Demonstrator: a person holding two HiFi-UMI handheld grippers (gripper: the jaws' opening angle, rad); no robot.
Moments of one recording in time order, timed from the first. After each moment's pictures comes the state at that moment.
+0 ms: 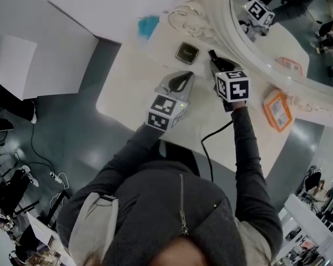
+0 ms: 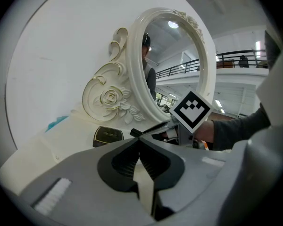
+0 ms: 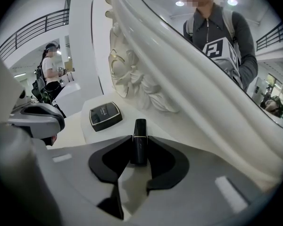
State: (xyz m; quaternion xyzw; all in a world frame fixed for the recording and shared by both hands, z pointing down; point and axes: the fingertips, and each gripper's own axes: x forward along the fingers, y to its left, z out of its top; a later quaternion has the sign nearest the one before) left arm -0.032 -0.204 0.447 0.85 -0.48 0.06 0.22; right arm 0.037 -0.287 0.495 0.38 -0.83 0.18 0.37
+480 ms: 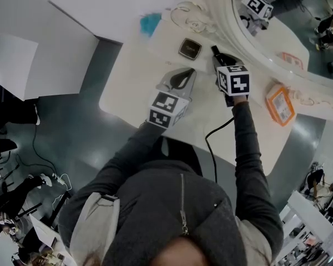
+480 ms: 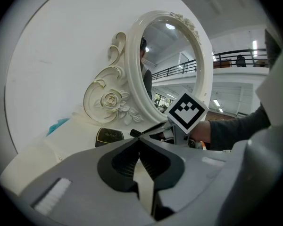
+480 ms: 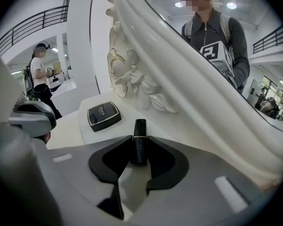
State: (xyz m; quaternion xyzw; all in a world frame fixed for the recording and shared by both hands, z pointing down) left arm -0.038 -0.195 0.442 0.85 -0.48 0.06 0.21; right arm 0.037 -0.287 0.494 0.40 -0.82 0.17 0.37
